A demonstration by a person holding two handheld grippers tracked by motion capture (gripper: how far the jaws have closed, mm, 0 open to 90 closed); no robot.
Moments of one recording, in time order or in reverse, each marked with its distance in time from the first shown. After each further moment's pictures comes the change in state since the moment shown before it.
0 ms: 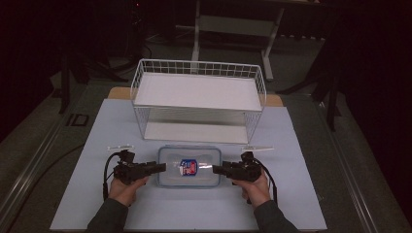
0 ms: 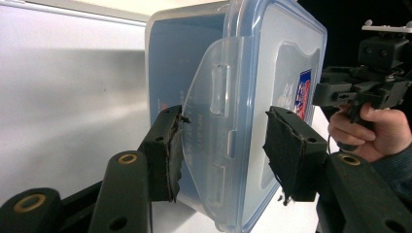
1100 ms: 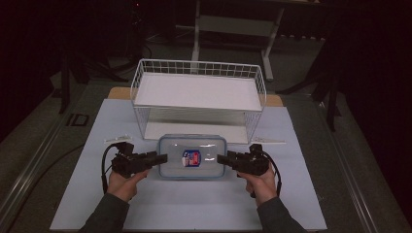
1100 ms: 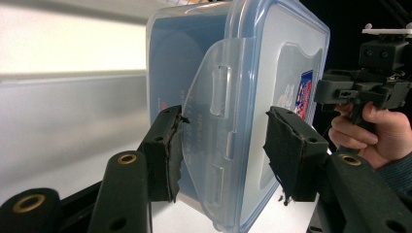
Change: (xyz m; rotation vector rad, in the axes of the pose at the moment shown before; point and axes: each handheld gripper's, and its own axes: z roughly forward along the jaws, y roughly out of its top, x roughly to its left) left arm -0.039 0.029 -0.017 -0.070 0.014 0.098; right arm 0.020 0.026 -0.029 -0.118 0.004 -0.035
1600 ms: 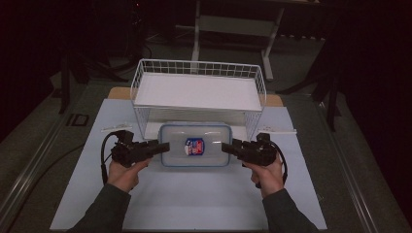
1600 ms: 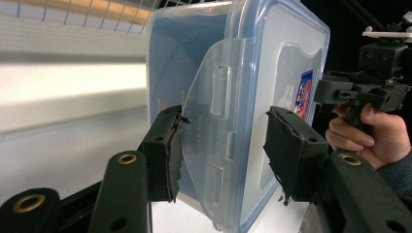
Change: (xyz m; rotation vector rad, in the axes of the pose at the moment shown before) left arm -0.018 0.033 -0.006 -0.049 -0.030 0.036; right arm 0.017 0.036 -0.021 -0.056 -0.022 -0.068
